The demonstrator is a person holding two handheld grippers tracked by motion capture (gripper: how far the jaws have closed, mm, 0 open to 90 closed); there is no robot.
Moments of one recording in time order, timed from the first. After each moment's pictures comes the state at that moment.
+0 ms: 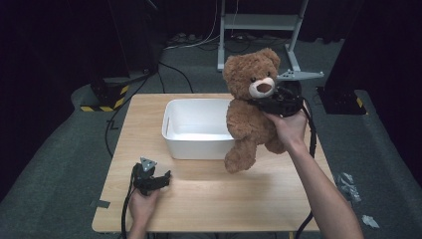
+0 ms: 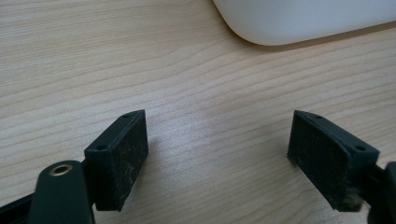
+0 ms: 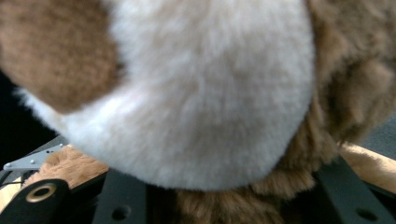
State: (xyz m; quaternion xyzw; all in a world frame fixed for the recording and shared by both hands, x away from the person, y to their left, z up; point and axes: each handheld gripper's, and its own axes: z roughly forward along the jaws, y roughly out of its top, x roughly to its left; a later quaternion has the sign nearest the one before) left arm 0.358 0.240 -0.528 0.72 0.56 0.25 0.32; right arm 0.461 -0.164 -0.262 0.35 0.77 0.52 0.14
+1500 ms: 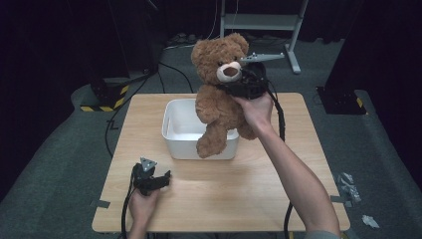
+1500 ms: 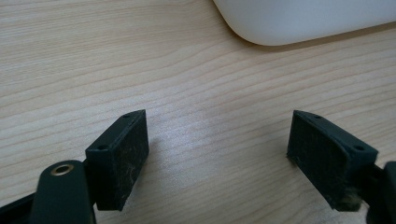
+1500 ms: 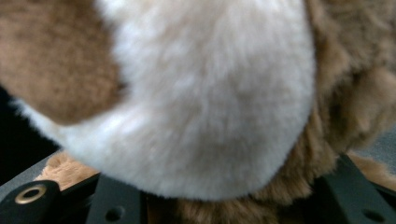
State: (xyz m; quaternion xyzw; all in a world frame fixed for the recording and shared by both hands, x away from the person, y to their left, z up) left arm 0.357 0.239 -0.529 0.72 0.56 0.25 0.32; right arm 0.497 -0.086 -0.247 0.35 0.77 0.52 0.14
